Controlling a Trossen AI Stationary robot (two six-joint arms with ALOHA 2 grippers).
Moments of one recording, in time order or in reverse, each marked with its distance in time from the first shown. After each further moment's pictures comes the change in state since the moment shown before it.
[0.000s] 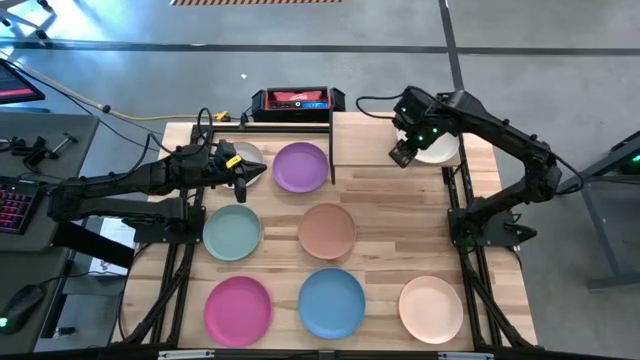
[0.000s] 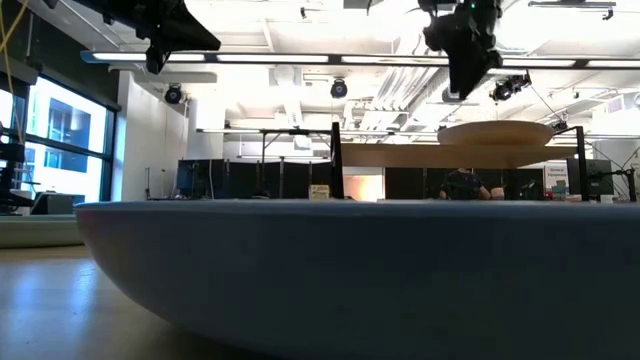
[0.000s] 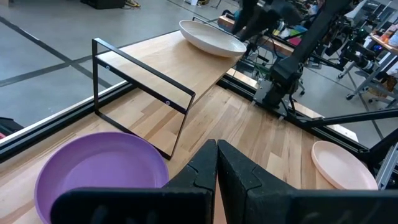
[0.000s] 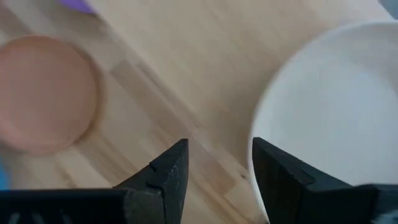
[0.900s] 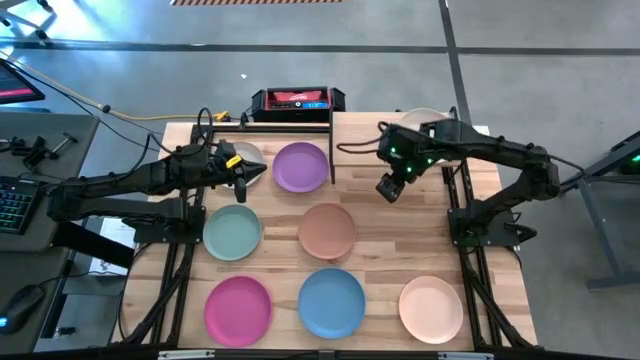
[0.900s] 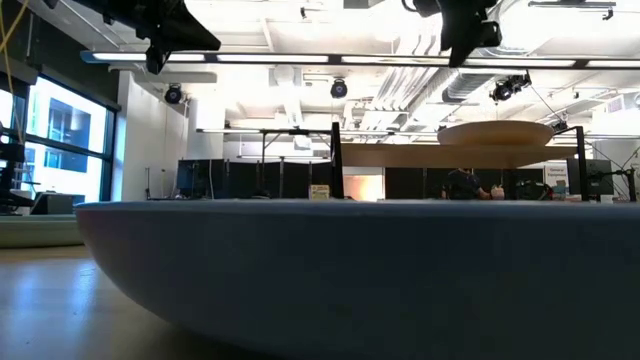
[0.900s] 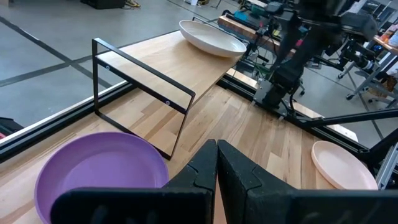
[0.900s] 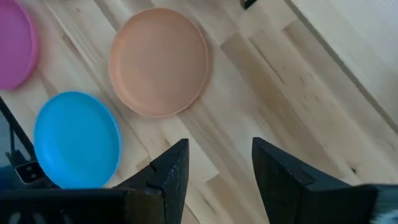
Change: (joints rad) left arm 0.000 0.000 0.000 0.000 0.000 0.000; right arm 0.363 0.000 0.011 0.049 -0.109 0.319
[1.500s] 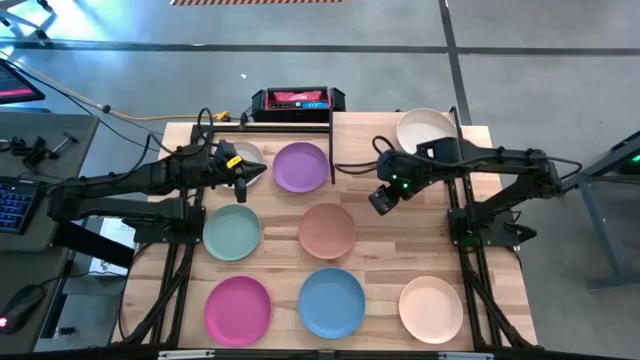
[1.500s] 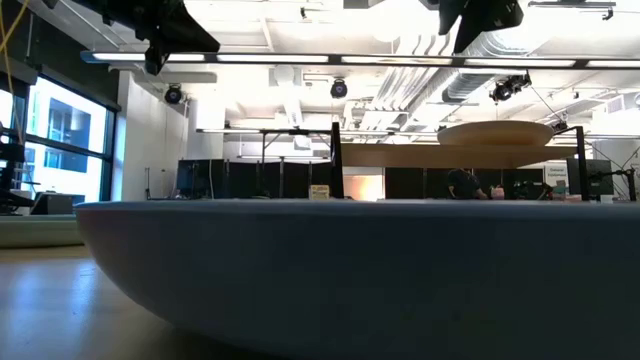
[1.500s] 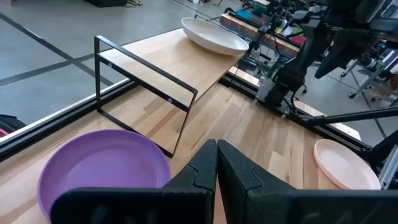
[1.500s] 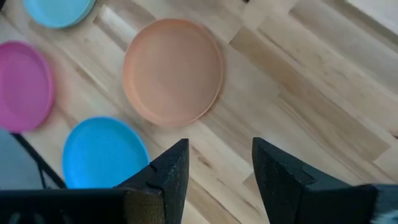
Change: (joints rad) left arm 0.000 0.000 0.000 -0.010 -0.011 -0.001; right arm 0.190 0.000 -0.002 0.035 0.133 0.382
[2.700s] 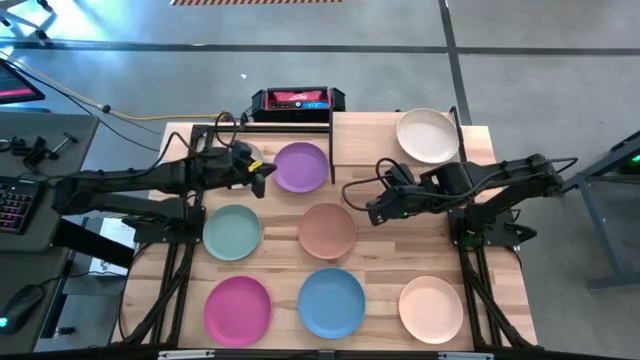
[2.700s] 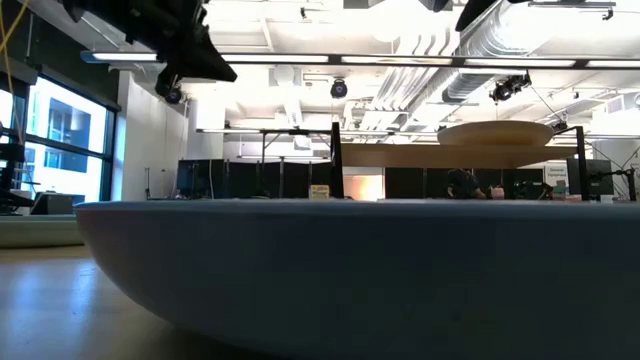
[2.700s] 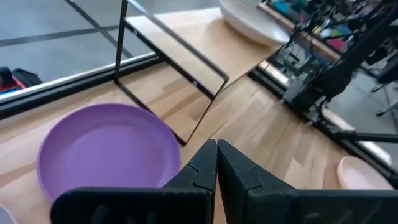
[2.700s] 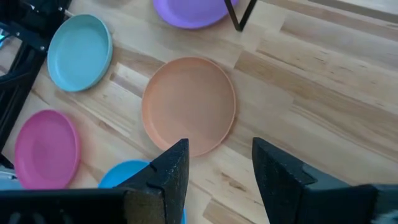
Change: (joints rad) left arm 0.001 0.178 0.000 0.064 -0.081 -0.165; right arm 0.240 0.001 -0.001 0.042 0.309 0.417
